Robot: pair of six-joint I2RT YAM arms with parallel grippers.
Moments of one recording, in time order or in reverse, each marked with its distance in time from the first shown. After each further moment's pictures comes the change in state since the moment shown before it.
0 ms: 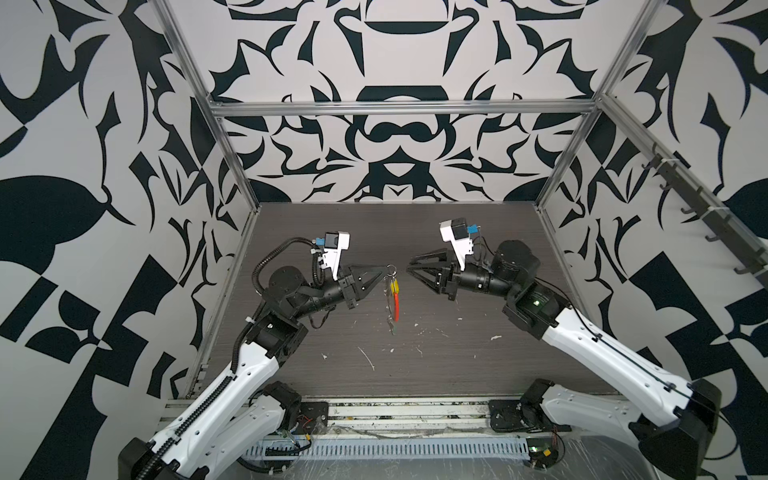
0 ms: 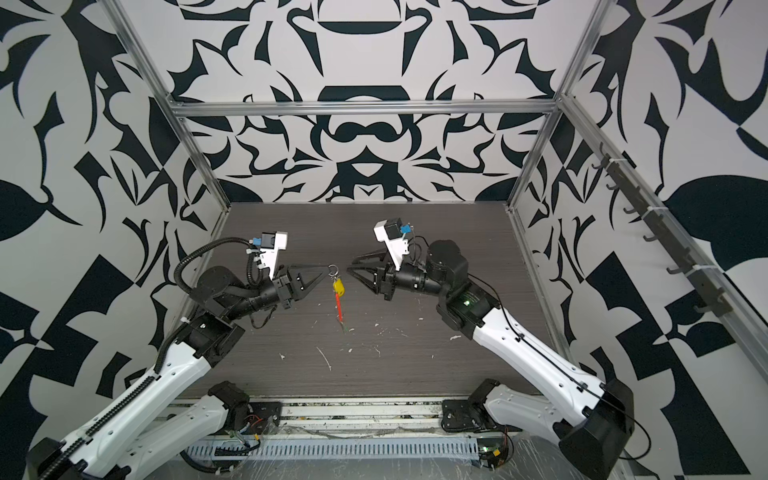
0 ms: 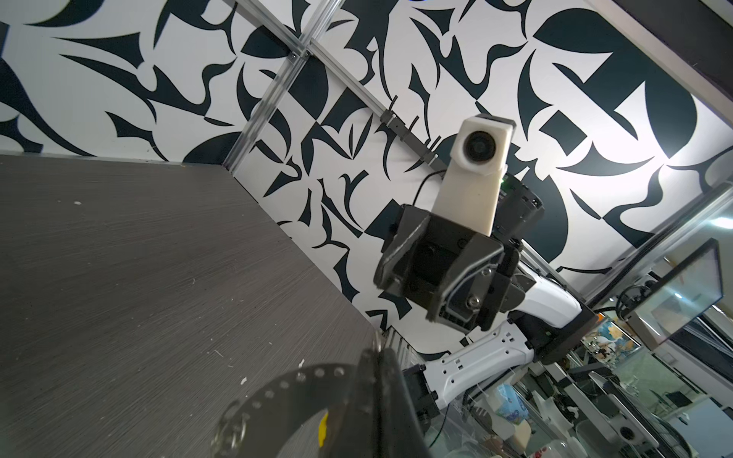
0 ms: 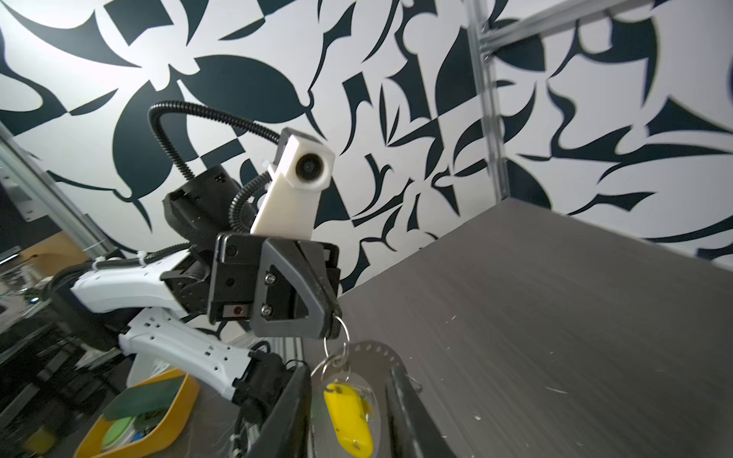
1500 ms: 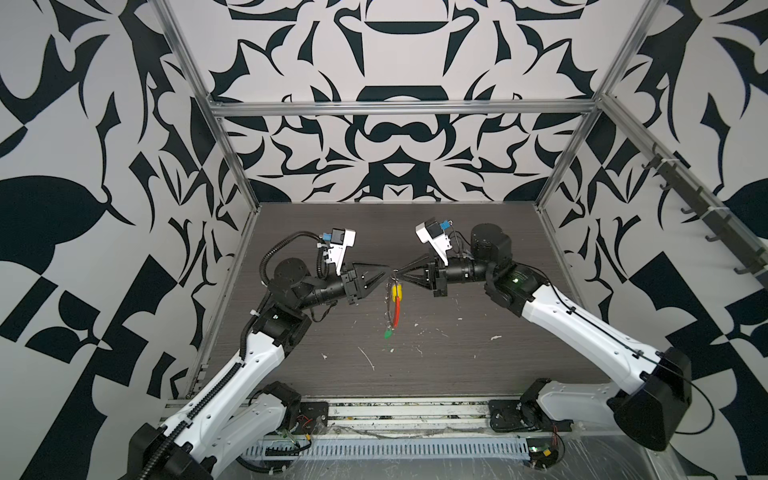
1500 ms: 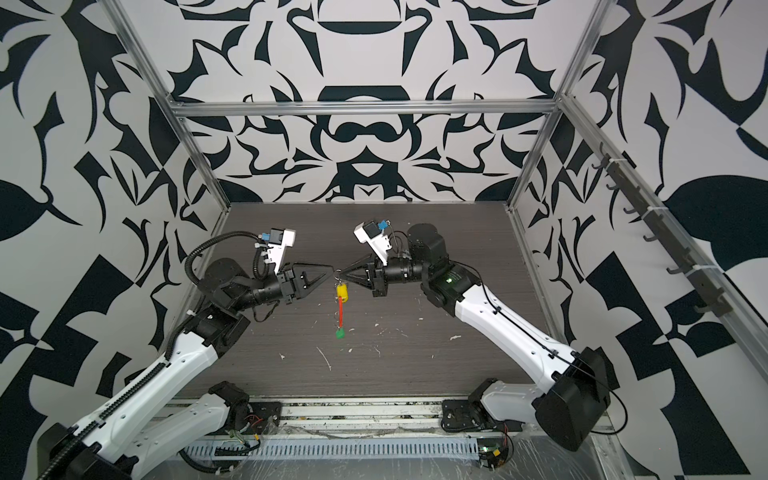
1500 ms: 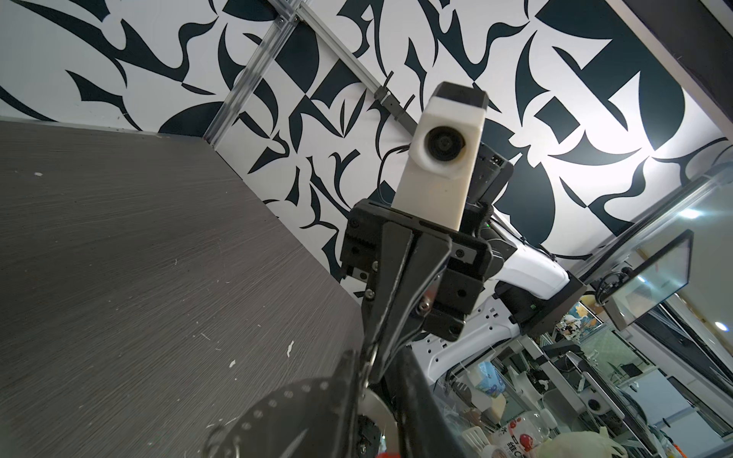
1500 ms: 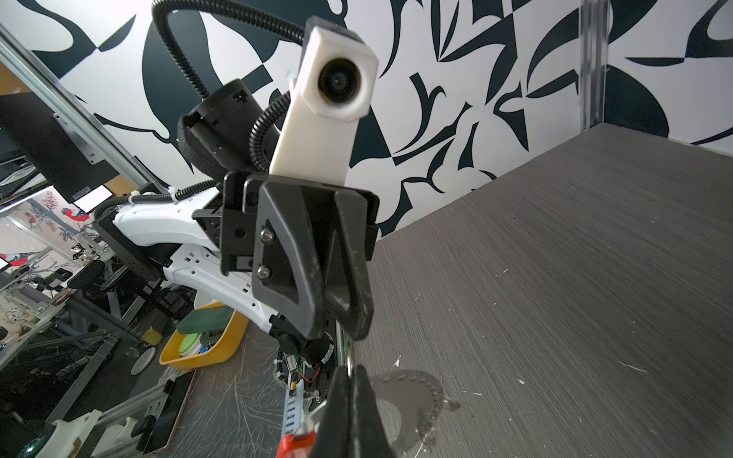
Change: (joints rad) left arm 0.055 0.087 0.012 0.055 0.137 -0.045; right arm -0.034 0.203 0.132 -0.138 -0.301 -0.072
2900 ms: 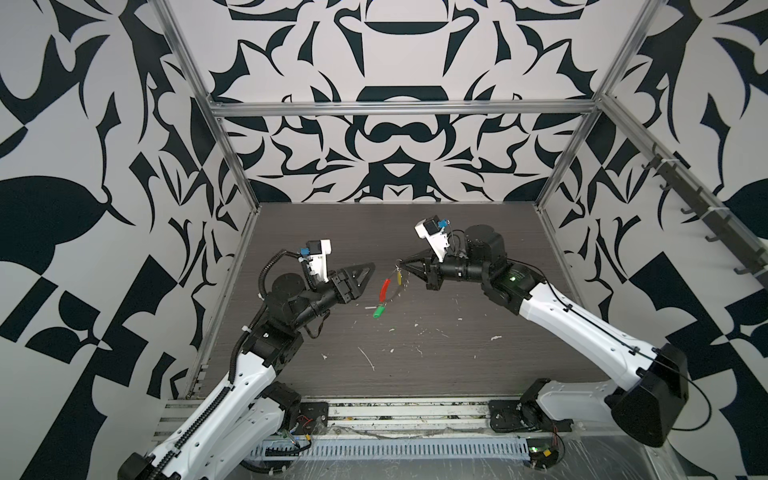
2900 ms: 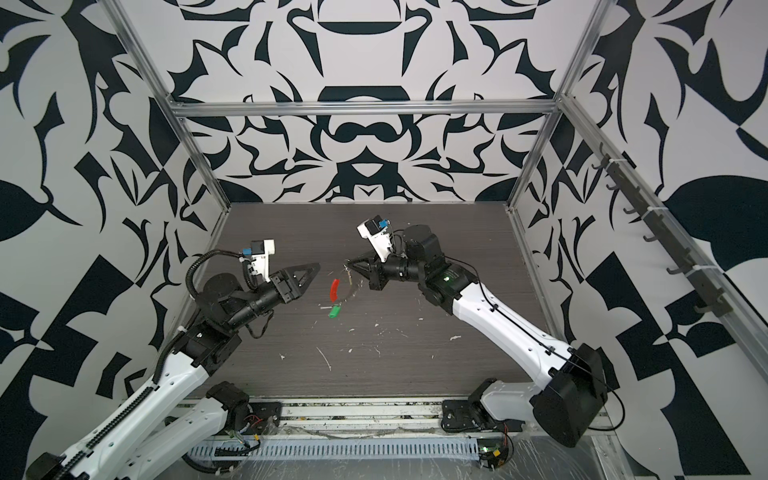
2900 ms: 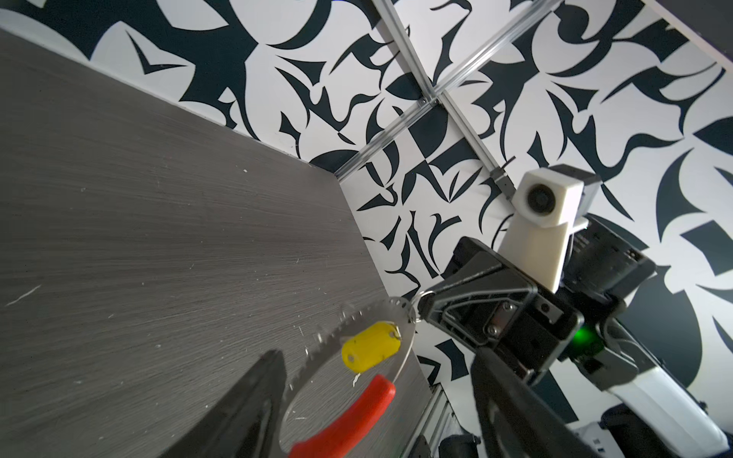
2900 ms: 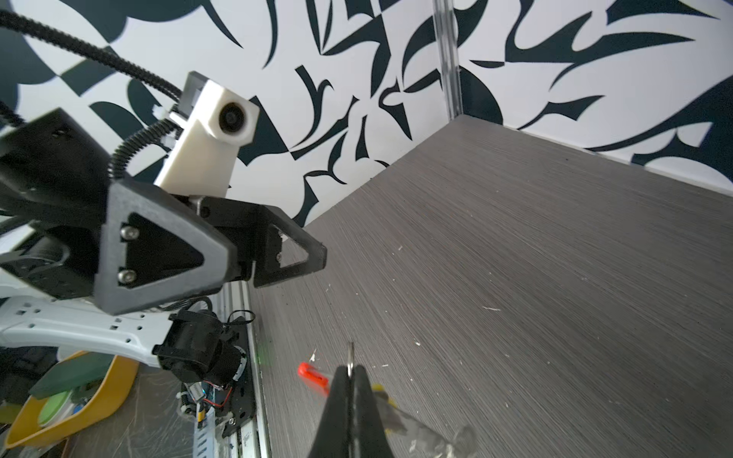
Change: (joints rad) left arm 0.000 -0.147 -0.092 -0.217 -0.399 -0.031; right arm 0.003 0.020 0.015 -0.114 0.277 -0.093
